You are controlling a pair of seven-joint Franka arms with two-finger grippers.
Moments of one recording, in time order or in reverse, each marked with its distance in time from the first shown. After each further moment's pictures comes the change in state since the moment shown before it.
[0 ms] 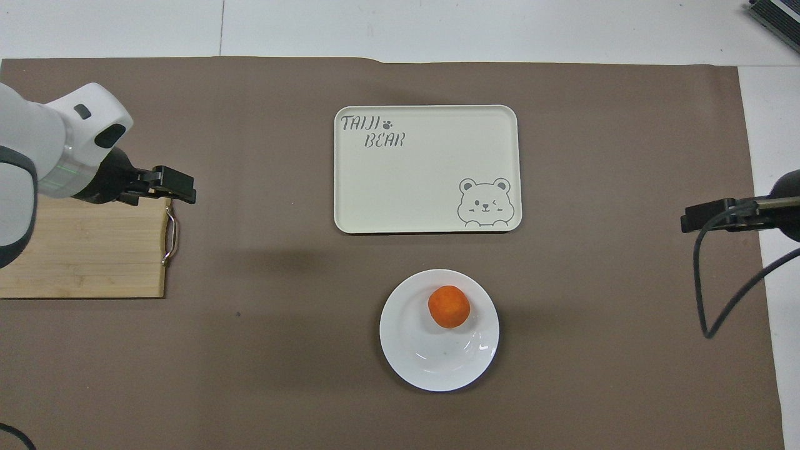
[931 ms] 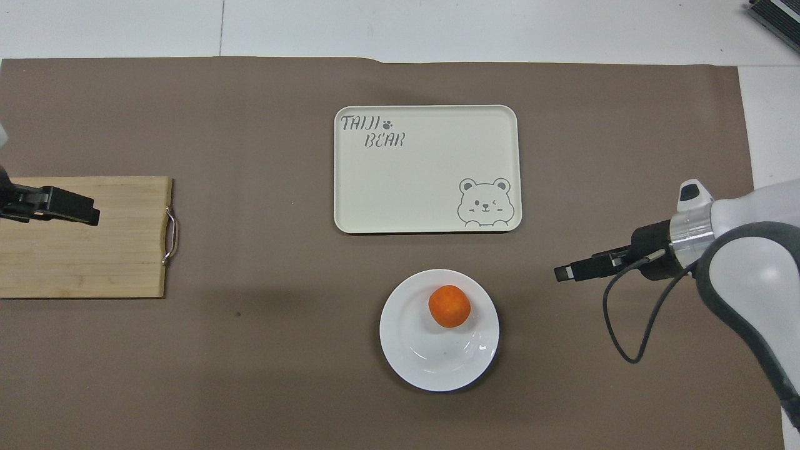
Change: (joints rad) left arm 0.109 -0.129 -0.032 0.056 0.123 -0.197 0.093; right arm -0.023 0.021 -0.011 -0.460 0.602 0.231 -0.468
